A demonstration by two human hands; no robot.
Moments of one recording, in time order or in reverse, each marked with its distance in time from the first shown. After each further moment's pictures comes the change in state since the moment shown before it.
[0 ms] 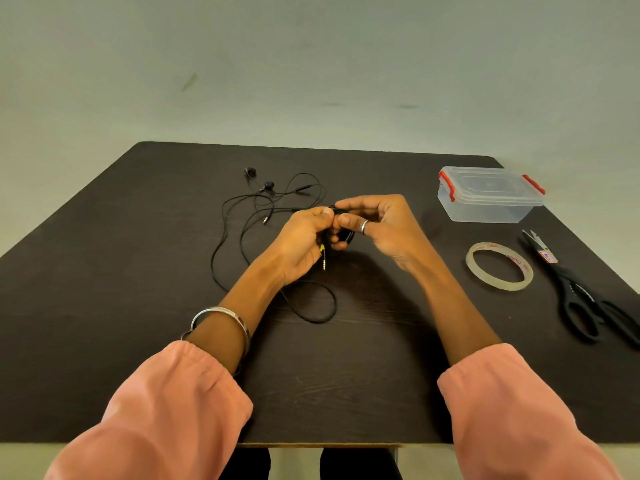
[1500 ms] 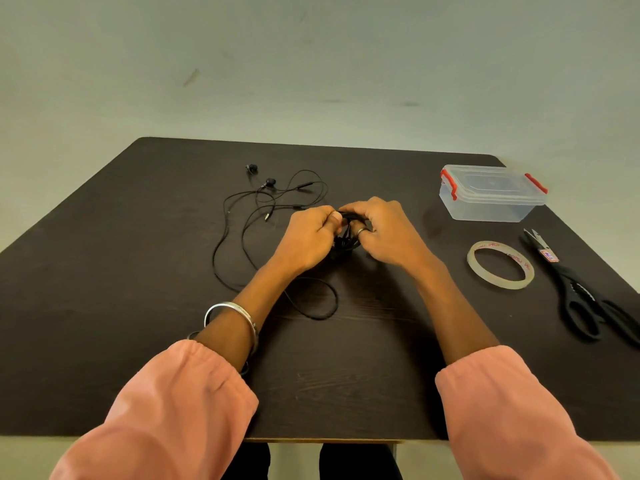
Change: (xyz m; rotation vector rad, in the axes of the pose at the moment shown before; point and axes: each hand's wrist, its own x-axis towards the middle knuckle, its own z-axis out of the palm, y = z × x) left_hand 0.002 -0.004 -0.004 0.935 0.169 0.315; right_hand 0.000 0.000 0.000 -0.758 -0.081 -0.110
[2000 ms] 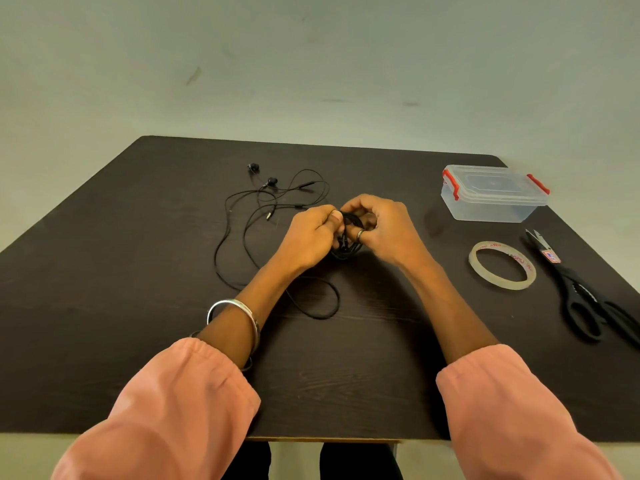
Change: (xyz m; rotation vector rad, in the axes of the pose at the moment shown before) left_hand 0.001 -0.005 0.002 -0.097 -0.020 -0.027; right_hand 0.000 0.003 0.008 0.254 0.095 0.043
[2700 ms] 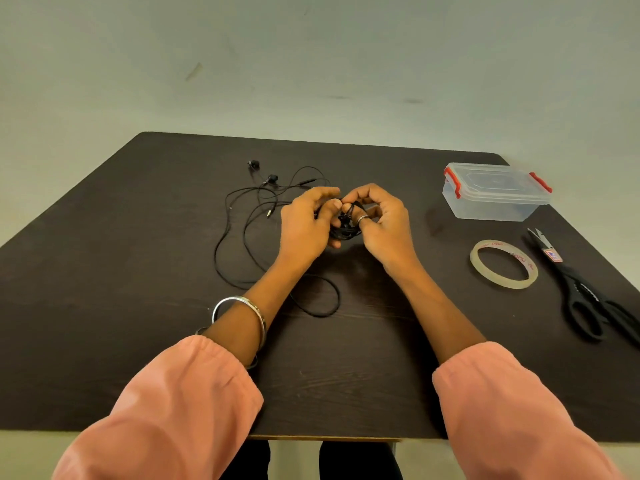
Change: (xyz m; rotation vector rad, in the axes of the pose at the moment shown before) left_hand 0.001 0.001 0.006 -0.157 0.272 0.007; right_hand -0.001 -0.001 0.021 0.308 0.279 0.009
